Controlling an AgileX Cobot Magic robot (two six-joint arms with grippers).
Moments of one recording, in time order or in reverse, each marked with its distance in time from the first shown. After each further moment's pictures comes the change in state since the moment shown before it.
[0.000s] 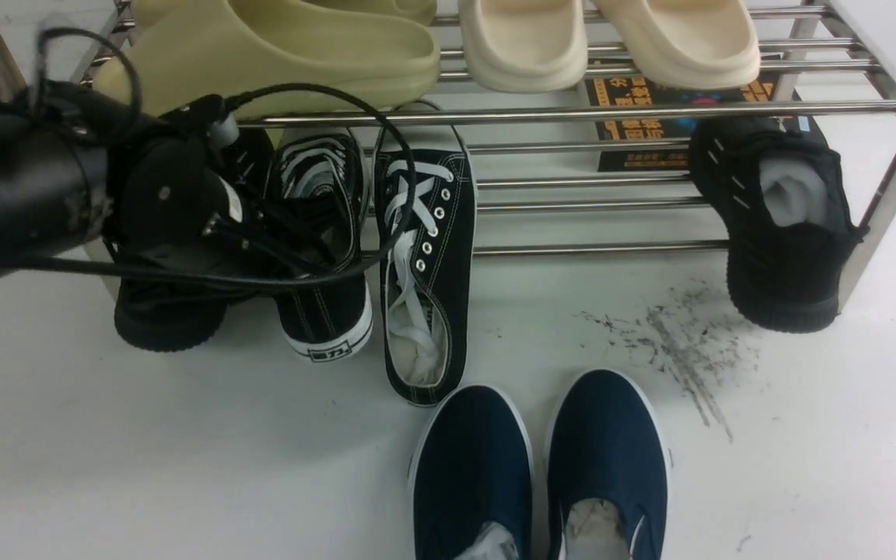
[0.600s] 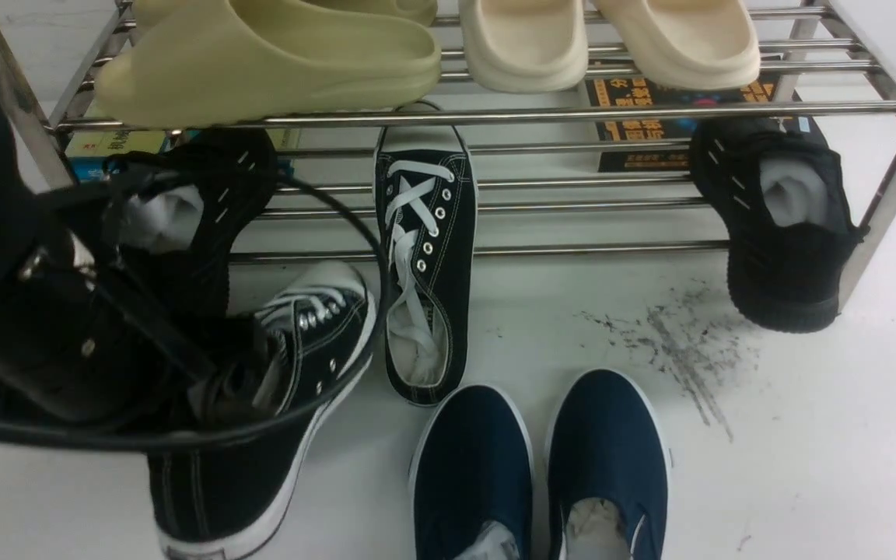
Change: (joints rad) right arm 0.000 0.000 0.000 0.000 0.000 0.000; left arm -0.001 -0.288 0.126 -0.192 0.530 0.290
